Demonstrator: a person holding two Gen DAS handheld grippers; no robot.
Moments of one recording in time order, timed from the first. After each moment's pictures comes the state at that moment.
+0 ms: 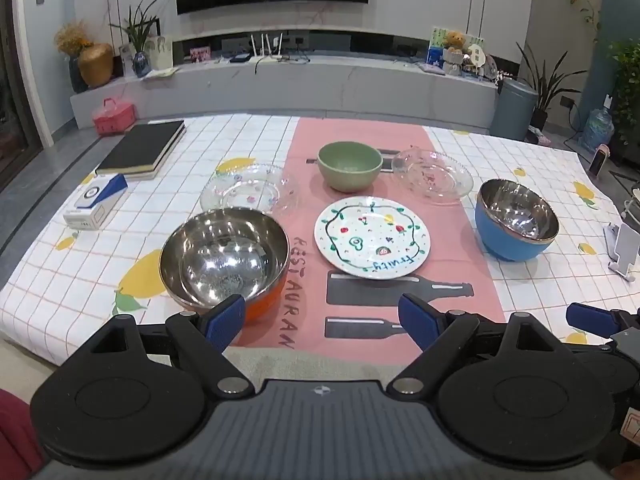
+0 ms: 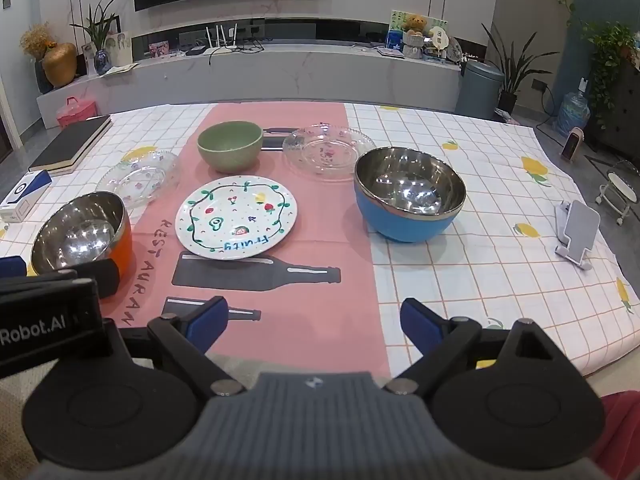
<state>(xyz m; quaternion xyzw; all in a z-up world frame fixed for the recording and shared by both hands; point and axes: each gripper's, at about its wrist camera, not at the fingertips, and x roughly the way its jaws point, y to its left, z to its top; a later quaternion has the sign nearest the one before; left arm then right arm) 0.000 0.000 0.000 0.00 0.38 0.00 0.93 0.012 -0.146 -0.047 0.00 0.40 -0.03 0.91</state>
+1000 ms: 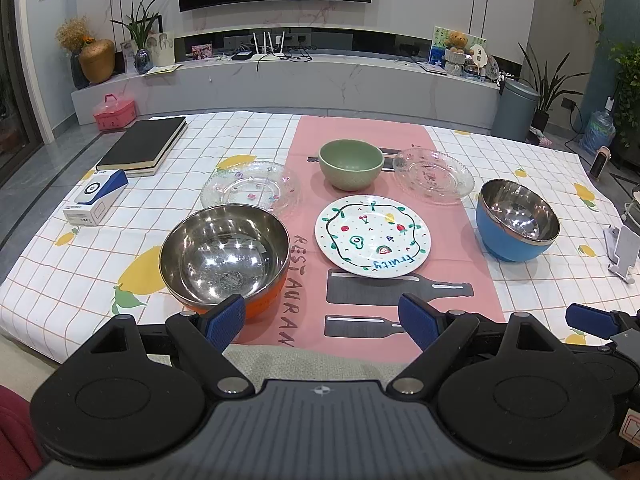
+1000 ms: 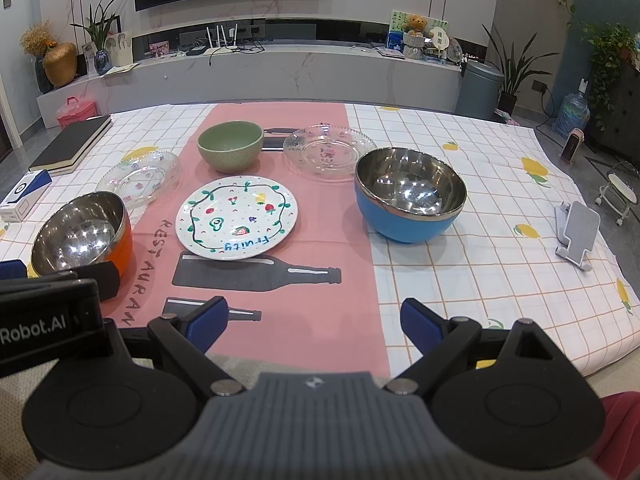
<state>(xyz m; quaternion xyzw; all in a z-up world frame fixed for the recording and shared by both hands) 0.001 0.001 0.001 -0.01 0.39 0.00 0.92 0.013 -0.145 -0.048 0.00 0.40 -0.03 0.91</state>
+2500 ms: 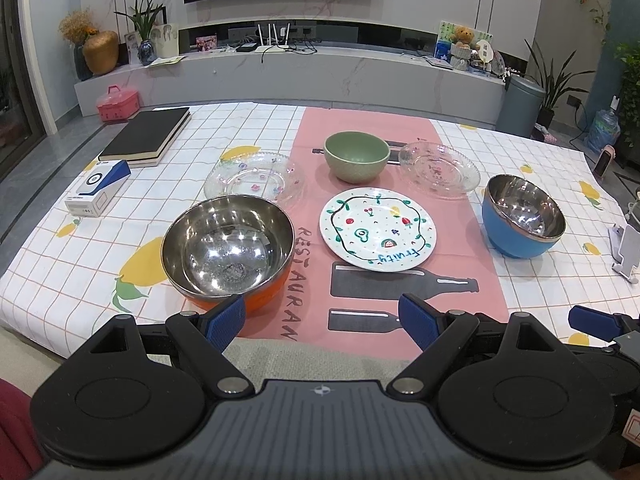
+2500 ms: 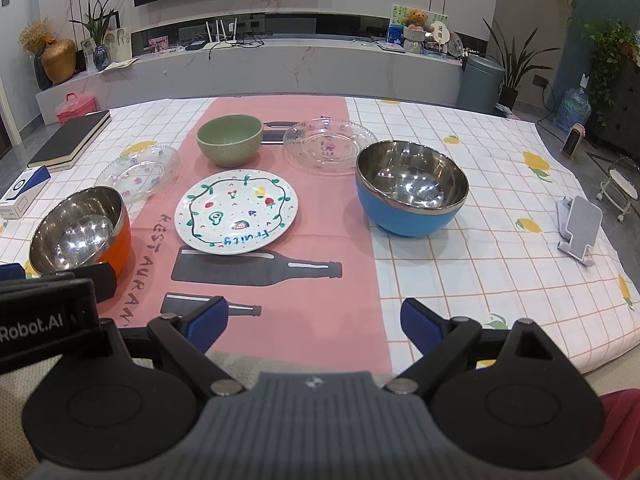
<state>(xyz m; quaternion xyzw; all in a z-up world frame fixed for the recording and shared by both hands) 0.003 0.005 -0.007 -0.01 0.40 0.00 0.92 0.014 -0.145 -0.053 0.00 0.41 -0.03 0.91</state>
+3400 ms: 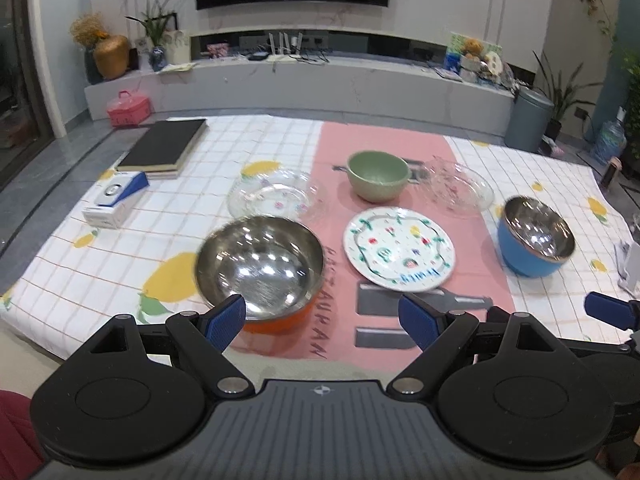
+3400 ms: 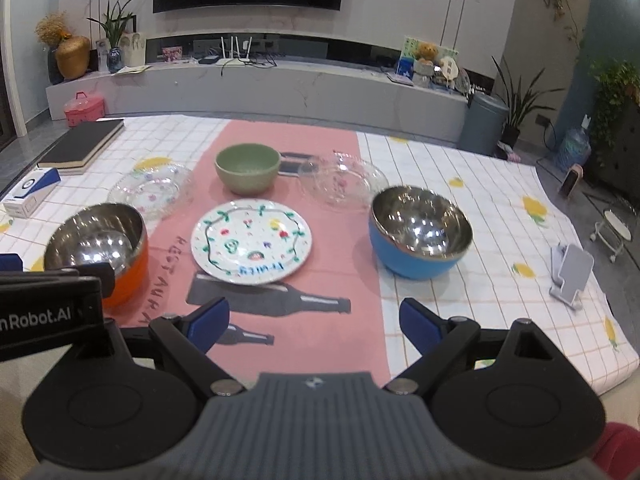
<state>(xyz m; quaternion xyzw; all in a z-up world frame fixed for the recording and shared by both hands) 0.006 0.030 0.013 -0.02 0.38 0.02 0.92 0.017 -0.115 -0.021 -0.05 0.38 -0.02 0.93</state>
